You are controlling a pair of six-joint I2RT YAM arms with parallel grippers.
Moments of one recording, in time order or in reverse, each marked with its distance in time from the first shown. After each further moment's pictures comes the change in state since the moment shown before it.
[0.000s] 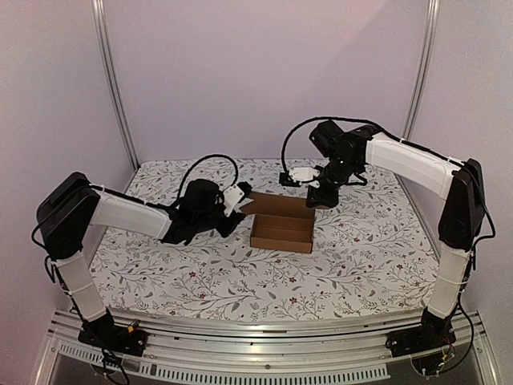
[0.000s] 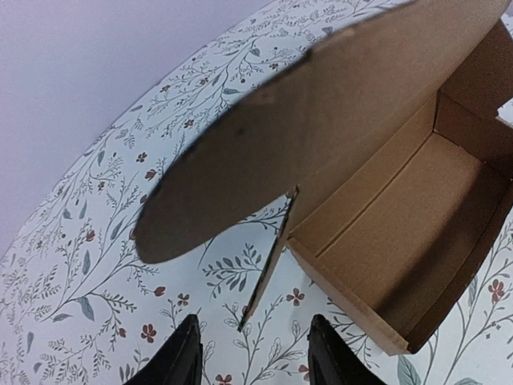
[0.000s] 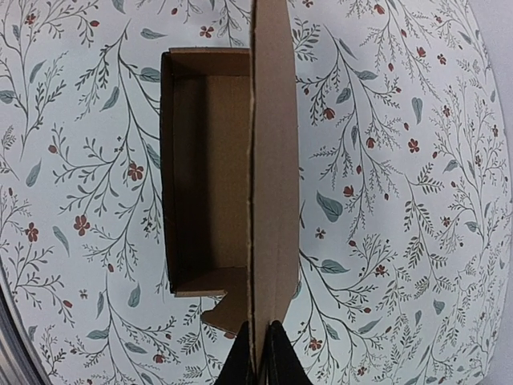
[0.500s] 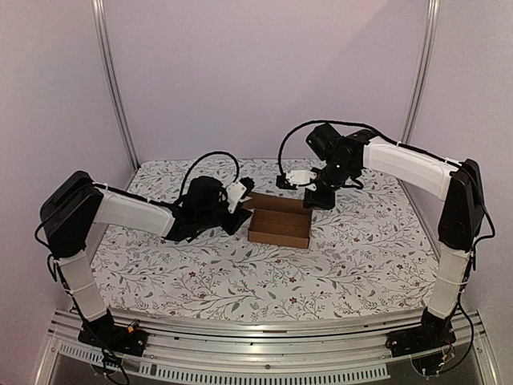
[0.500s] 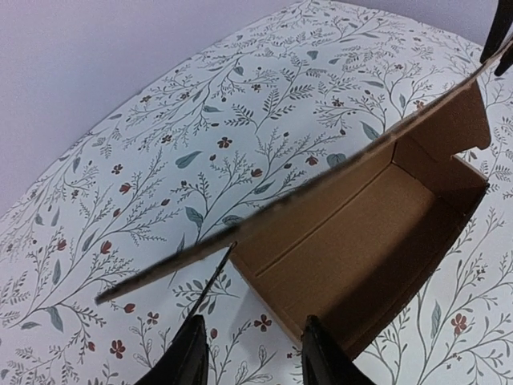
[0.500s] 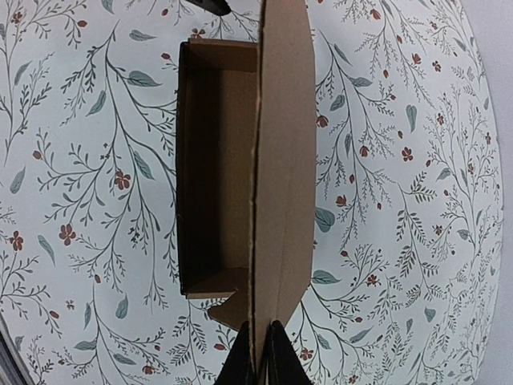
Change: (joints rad) left arm -0.002 0.021 0.042 0.000 0.068 -0.105; right arm 0.020 0.000 -0.037 0.064 0.032 -0.003
